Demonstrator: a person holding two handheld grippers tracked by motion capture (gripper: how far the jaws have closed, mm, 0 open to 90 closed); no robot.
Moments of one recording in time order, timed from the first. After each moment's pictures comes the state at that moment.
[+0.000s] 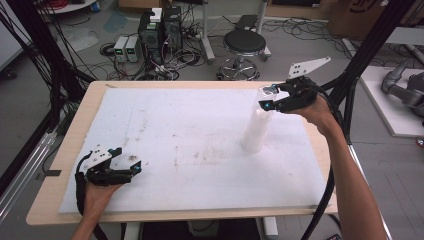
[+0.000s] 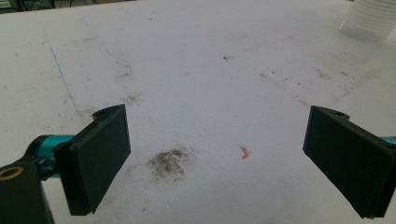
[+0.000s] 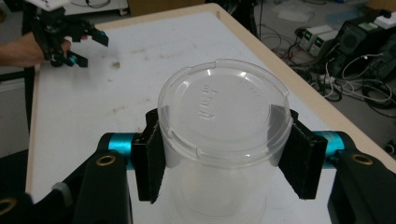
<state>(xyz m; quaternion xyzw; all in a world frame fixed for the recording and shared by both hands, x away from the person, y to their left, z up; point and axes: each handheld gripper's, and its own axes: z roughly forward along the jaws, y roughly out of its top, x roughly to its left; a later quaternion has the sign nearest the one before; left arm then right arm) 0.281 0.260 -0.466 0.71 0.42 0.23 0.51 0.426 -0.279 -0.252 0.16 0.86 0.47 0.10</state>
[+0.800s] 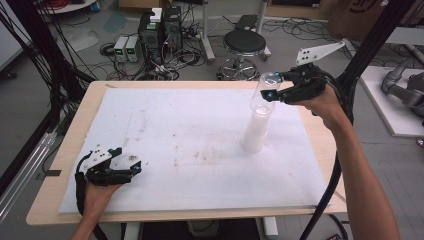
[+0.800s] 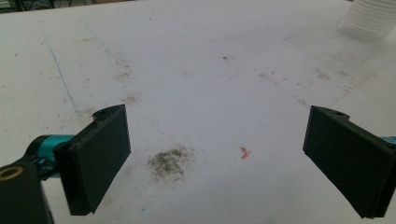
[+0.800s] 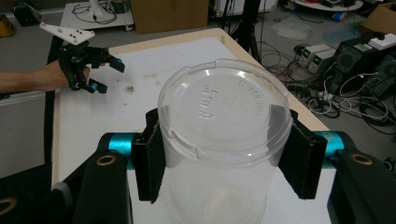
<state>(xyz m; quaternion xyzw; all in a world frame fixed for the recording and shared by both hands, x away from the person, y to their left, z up) 0.281 0.260 -0.467 0.71 0.42 0.23 0.52 0.405 -0.271 -0.207 0.15 0.85 0.49 0.11</state>
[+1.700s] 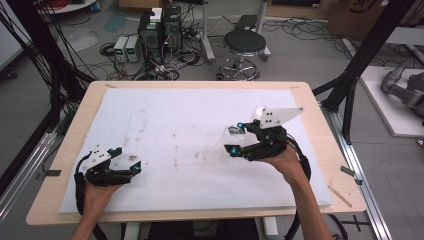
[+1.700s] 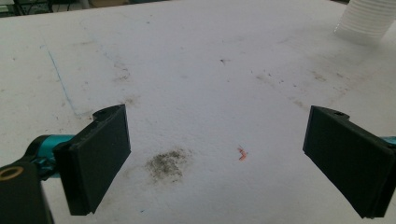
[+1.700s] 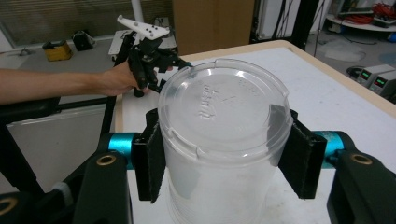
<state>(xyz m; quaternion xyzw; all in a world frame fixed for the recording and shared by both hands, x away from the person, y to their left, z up) 0.280 0.262 -0.466 0.71 0.41 0.23 0.52 0.317 -0.200 -0.303 0.12 0.83 0.55 0.06</state>
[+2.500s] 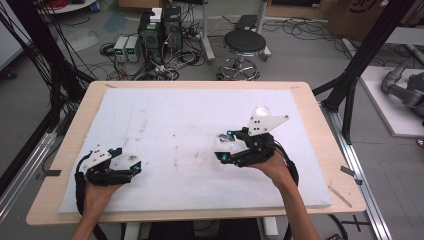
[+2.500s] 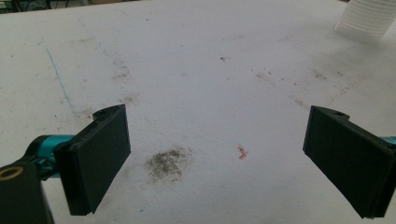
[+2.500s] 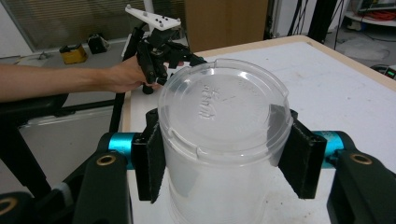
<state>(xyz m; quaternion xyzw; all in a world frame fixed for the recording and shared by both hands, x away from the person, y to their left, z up) 0.281 0.261 -0.467 0.71 0.42 0.23 0.52 0.322 -0.183 -0.334 0.11 0.82 0.56 0.03</state>
